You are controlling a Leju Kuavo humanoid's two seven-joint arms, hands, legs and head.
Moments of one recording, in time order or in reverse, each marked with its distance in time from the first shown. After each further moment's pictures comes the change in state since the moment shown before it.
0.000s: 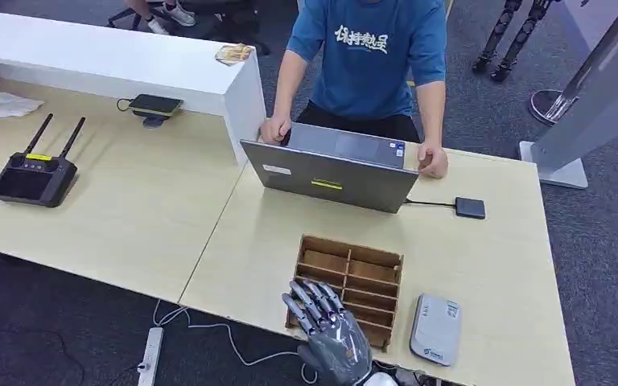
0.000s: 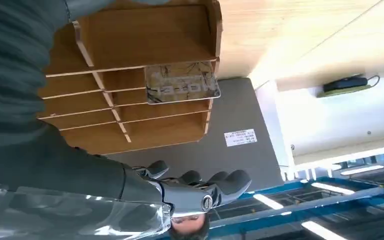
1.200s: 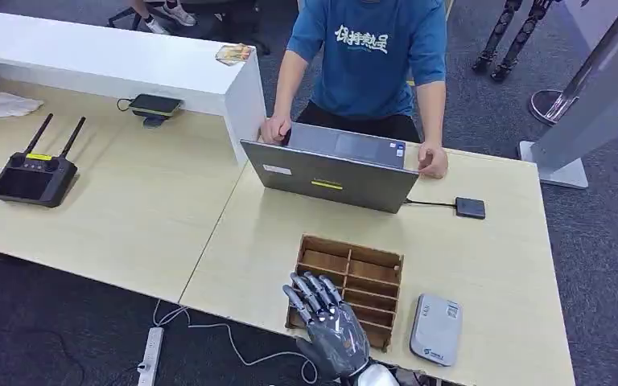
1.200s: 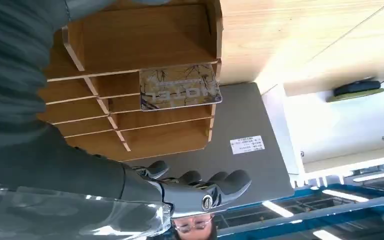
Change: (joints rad) left arm 0.000 0.000 0.000 -0.011 -0.011 -0.005 0.000; right arm -0.023 0.035 -0.026 0.062 0.010 0.000 0.002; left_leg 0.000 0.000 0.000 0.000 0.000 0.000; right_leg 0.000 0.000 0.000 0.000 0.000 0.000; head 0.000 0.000
